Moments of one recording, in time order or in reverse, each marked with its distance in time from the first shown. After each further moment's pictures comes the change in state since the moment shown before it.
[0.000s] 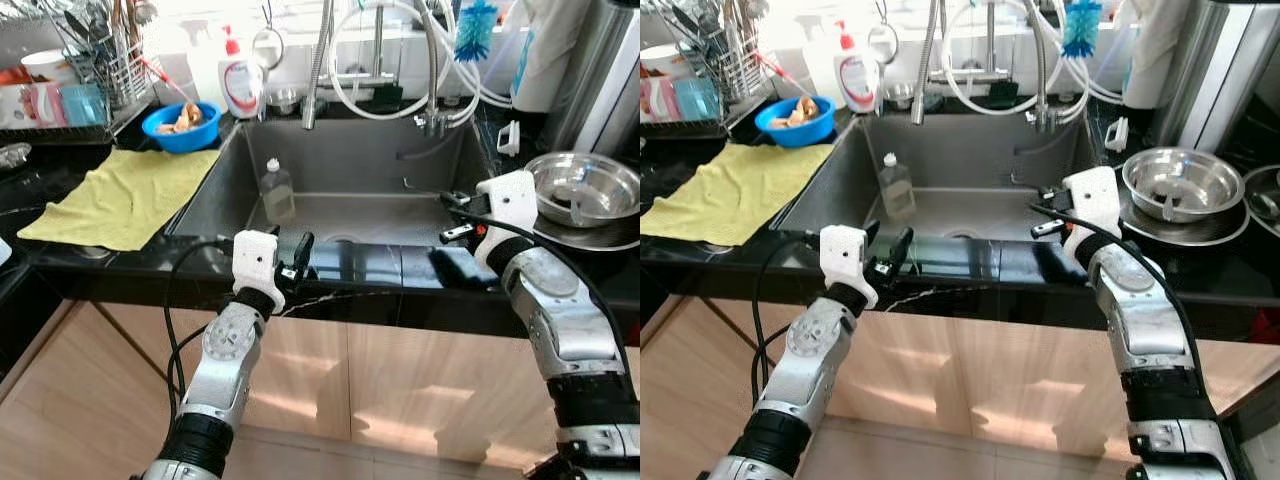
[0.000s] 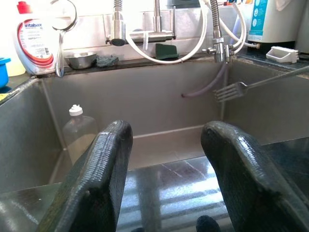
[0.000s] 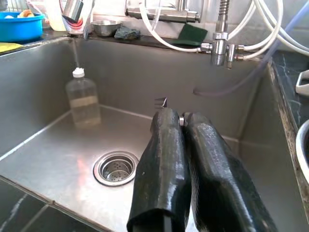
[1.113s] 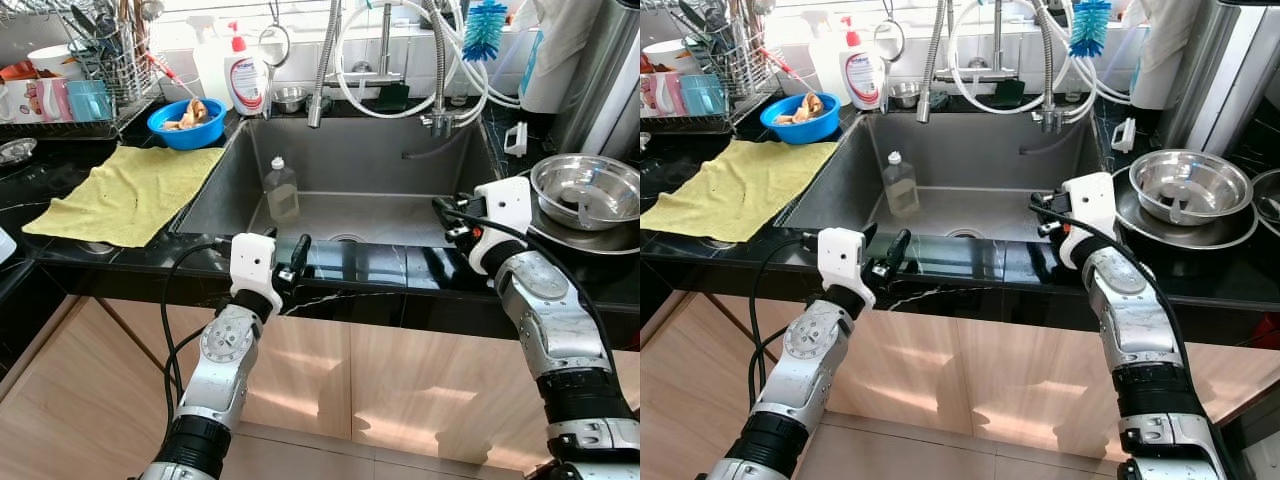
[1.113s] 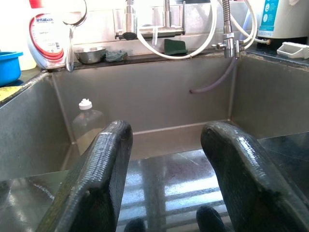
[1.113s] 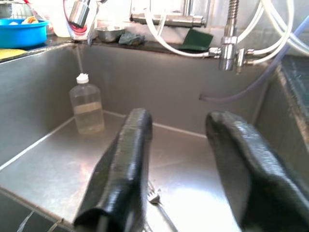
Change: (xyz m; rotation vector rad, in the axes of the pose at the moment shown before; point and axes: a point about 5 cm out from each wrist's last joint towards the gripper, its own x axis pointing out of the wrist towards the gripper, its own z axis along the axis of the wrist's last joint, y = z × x) left arm -0.003 0.002 -0.002 0.006 0.011 0.009; right arm 0.006 0.005 -0.003 0.005 -0.038 -0.022
